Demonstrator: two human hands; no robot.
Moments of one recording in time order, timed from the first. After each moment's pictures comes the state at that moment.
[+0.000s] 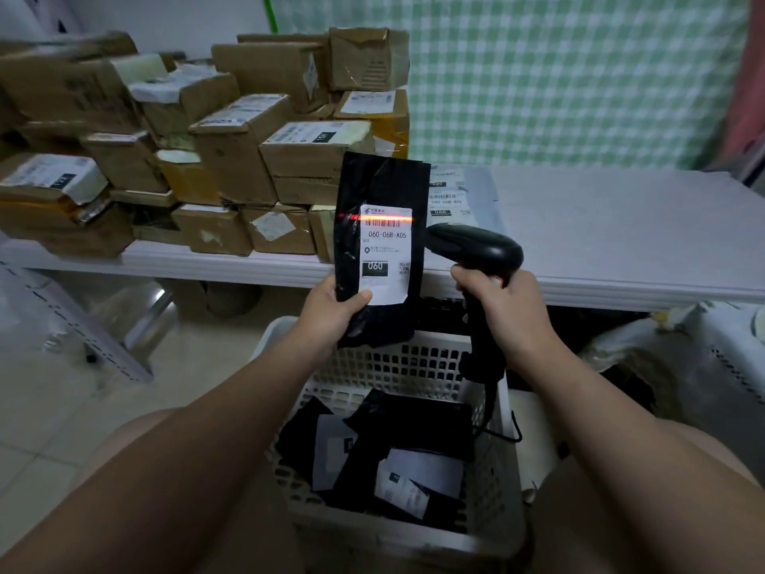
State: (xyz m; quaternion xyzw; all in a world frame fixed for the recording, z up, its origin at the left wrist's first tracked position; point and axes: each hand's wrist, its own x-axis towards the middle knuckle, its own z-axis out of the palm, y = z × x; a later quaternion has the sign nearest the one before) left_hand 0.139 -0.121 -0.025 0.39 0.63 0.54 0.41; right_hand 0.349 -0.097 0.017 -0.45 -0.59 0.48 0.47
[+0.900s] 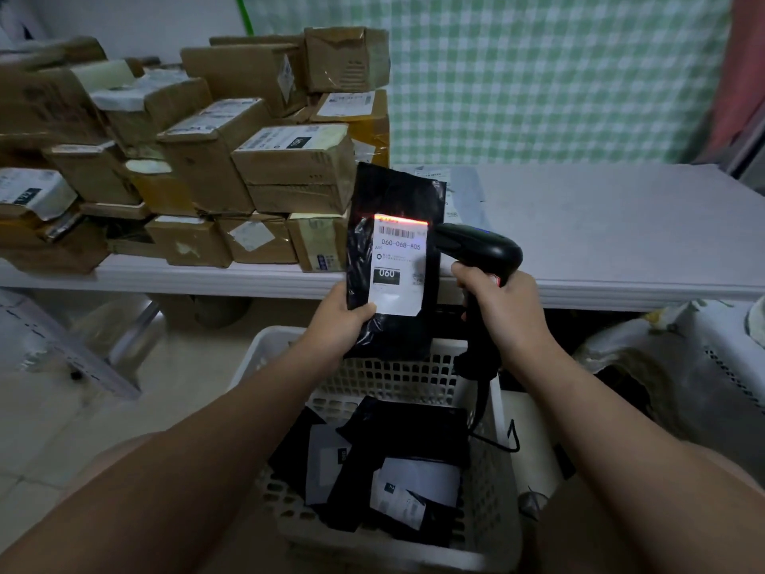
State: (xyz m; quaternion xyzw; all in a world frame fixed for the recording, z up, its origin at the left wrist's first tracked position) left_hand 0.162 -0.099 -0.030 0.40 0.65 0.48 0.43; right_hand 0.357 -0.075 0.009 -0.49 -0.54 0.49 0.48
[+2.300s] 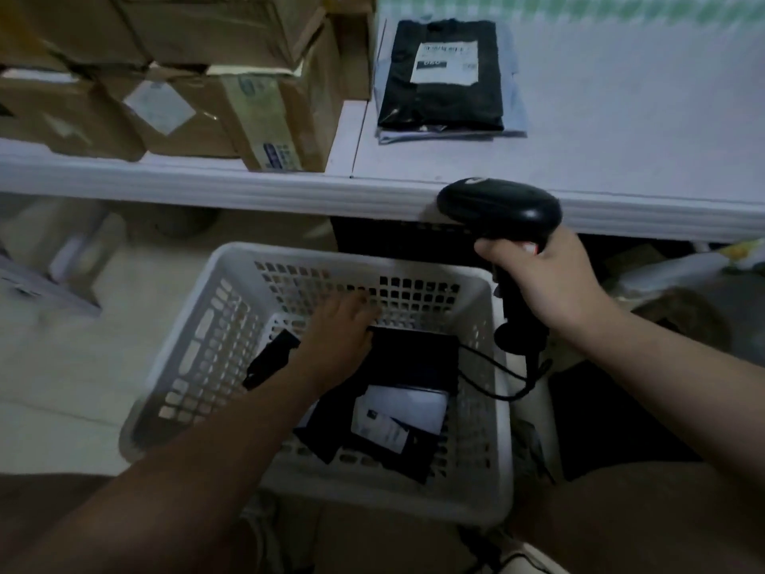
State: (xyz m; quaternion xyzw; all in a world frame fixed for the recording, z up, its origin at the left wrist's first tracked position) left_hand 0.157 -0.105 -0.213 0.77 0.62 0.13 0.03; right_hand 0.391 -0.036 -0.059 -0.49 -0.65 0.45 0.37
